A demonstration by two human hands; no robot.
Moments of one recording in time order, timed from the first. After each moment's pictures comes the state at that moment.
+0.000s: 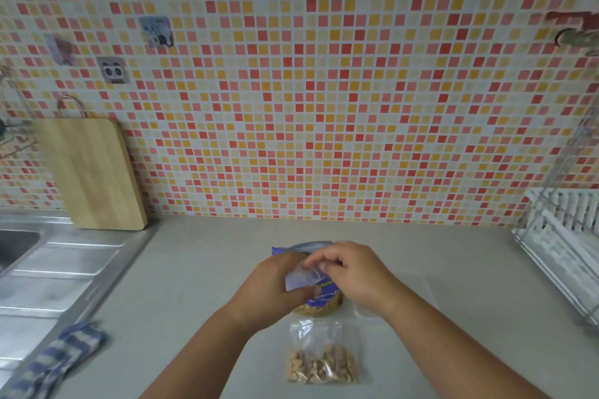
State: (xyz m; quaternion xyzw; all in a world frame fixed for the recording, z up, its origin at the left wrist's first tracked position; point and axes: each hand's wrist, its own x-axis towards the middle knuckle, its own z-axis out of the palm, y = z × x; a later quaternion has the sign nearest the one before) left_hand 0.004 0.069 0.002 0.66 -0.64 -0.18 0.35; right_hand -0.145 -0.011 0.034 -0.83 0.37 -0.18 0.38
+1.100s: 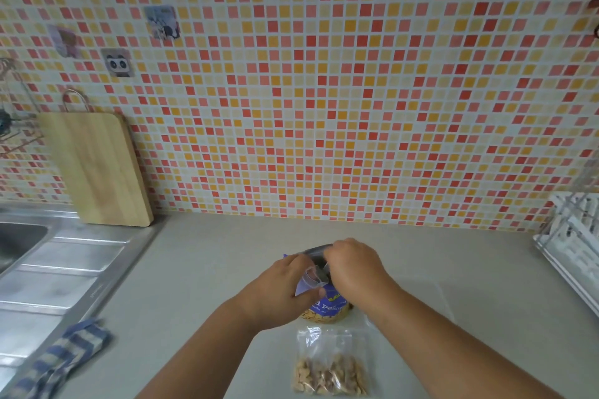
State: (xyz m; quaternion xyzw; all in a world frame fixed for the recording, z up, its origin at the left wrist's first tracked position) left_hand 0.021 0.045 -0.015 0.68 -0.67 -0.17 0.23; right_hand -0.099 -0.050 0.011 -0.91 0.42 0.08 0.03
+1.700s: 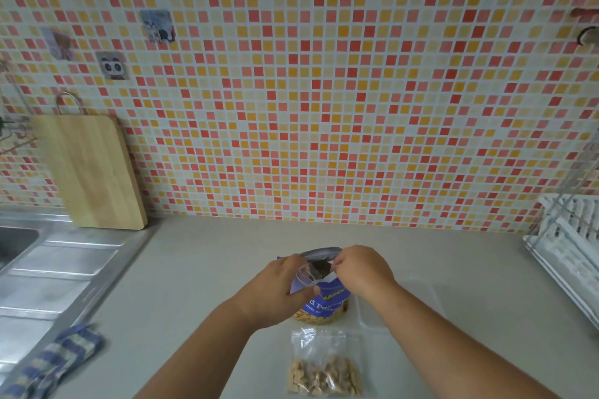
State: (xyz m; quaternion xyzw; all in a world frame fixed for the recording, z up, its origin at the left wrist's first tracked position) left_hand 0.020 0.043 -0.016 0.71 -0.64 -0.20 0.22; right_hand -0.108 -0.080 -0.025 -0.78 0.59 0.04 0.22
